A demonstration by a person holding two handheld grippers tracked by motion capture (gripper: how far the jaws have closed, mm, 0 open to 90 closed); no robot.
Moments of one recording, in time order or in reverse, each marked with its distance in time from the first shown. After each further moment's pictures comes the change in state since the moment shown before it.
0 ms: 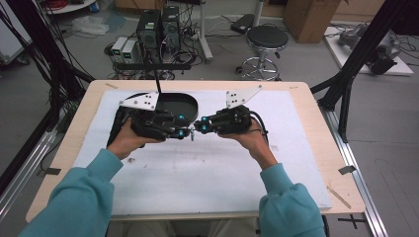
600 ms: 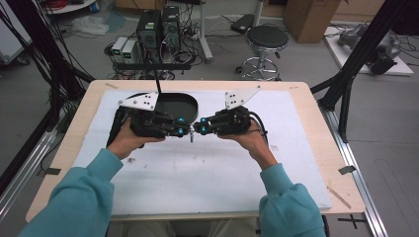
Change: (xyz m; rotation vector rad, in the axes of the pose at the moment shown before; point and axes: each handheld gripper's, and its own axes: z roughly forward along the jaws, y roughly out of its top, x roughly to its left) left arm -0.001 0.001 -0.001 0.008 -0.009 0.003; right arm 0.001 0.000 0.002 0.008 0.019 -0.001
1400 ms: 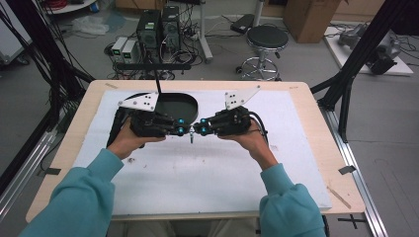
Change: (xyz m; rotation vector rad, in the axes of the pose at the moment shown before) left arm -0.001 0.000 0.000 -0.001 -0.001 0.012; right arm 0.000 0.000 0.000 0.000 0.012 0.001
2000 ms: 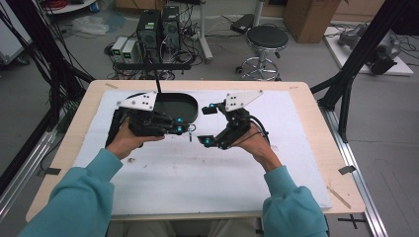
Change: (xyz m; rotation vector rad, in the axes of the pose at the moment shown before) left arm 0.000 0.001 -0.005 0.007 0.033 0.006; right arm 0.008 -0.003 0.001 -0.020 -0.148 -0.002
